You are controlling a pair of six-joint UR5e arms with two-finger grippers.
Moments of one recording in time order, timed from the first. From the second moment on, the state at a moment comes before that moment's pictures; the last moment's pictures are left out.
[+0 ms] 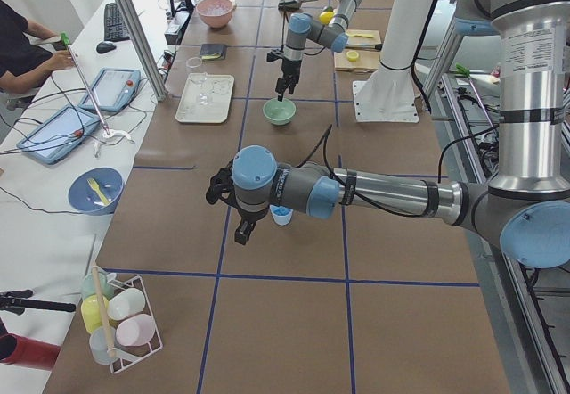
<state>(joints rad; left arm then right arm) -1.52 -1.48 -1.79 -1.76 -2.50 0.07 0.45 -0.80 1.53 -1.26 1.79 1.85</state>
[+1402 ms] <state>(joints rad) -0.81 -1.07 -1.88 -2.80 -1.77 -0.99 0.77 -1.30 1.94 -1.31 2.09 1.35</state>
